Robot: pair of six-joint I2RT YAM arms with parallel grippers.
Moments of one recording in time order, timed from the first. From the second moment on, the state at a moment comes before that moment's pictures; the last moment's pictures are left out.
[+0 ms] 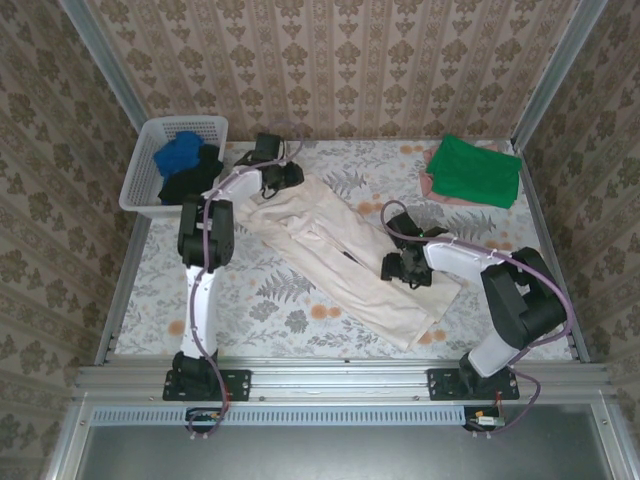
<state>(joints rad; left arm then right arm) -0.32 2.42 1.96 -0.40 0.26 -0.41 0.45 1.61 0.87 -0.62 0.08 0.63</state>
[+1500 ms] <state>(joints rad) -0.81 1.50 0.88 -0.48 0.19 -0.44 0.59 1.69 0.96 -0.58 0.05 0.60</state>
